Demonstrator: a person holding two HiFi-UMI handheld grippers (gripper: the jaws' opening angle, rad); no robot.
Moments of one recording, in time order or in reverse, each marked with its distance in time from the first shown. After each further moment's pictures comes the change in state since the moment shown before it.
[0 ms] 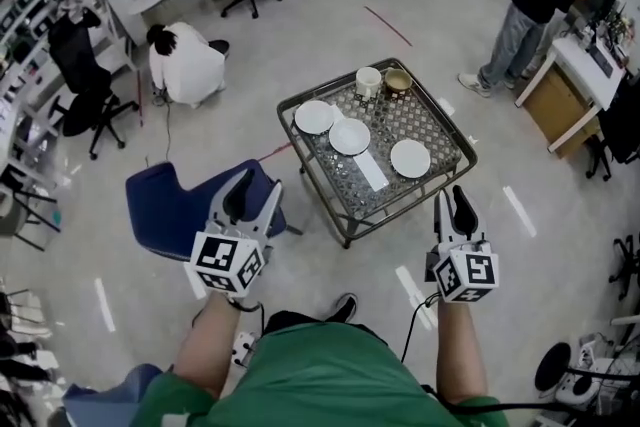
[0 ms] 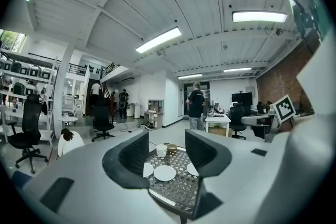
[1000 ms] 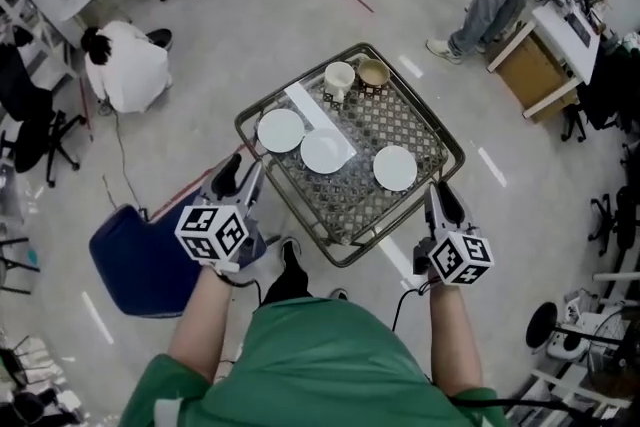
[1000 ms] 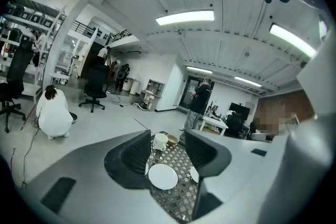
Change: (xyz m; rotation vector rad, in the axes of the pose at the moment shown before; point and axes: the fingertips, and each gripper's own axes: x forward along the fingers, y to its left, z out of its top) left arm 0.217 0.126 -0.072 -0.297 0.178 -0.106; right arm 0.154 -0.057 -0.063 0.225 0.207 -0.177
